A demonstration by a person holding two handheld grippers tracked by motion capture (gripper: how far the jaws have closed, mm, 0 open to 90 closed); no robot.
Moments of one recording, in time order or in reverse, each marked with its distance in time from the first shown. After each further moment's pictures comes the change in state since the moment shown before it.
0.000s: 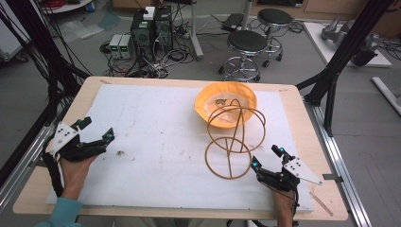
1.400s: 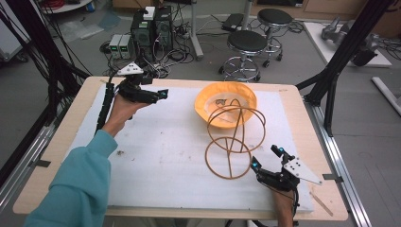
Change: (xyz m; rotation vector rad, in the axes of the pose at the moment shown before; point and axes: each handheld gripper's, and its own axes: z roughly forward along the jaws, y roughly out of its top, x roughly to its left) left arm -0.043 0.094 0.188 0.290 -0.391 -0.034; right arm 0.000 0.000 0.000 0.005 0.011 -0.001
